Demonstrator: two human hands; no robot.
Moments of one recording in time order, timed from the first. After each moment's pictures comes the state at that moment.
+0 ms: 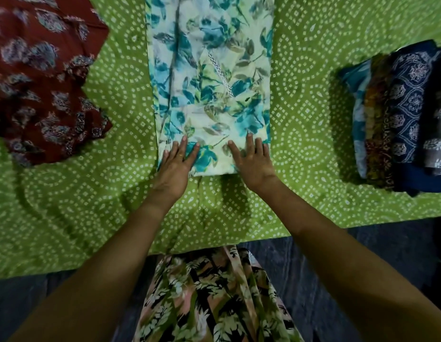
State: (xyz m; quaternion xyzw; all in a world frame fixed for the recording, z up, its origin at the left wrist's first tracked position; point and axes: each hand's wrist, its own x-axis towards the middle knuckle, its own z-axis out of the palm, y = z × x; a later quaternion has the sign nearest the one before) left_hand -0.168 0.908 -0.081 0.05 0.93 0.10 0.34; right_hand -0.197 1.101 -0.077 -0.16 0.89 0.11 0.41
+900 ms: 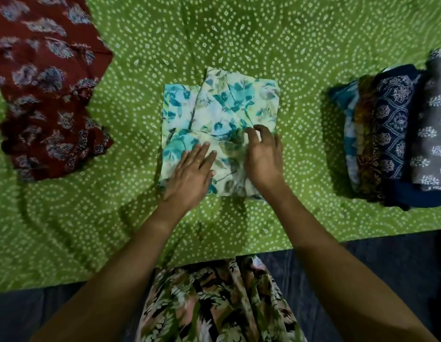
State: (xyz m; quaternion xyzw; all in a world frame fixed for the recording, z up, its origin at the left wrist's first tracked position) left_hand -0.183 0.938 -0.062 0.13 0.96 0.17 0.20; right_hand -0.233 1.111 -0.036 -0.04 0.98 -0.11 0.13
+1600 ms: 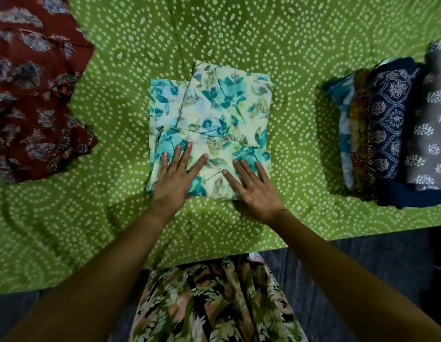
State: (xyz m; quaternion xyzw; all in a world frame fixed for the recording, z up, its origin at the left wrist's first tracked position) left_hand -0.177 0.938 -0.089 0.13 0.94 0.00 0.30; right_hand -0.169 1.161 -0.083 -0.31 0.90 0.03 0.30
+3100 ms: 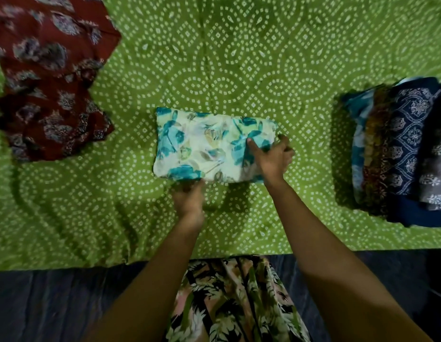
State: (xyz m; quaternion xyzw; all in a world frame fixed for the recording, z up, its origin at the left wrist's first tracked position) left_hand -0.150 0.981 -0.074 -0.65 0.48 0.57 0.15; right_hand -0.243 1.121 -0.085 0.35 0.84 -0.35 0.21
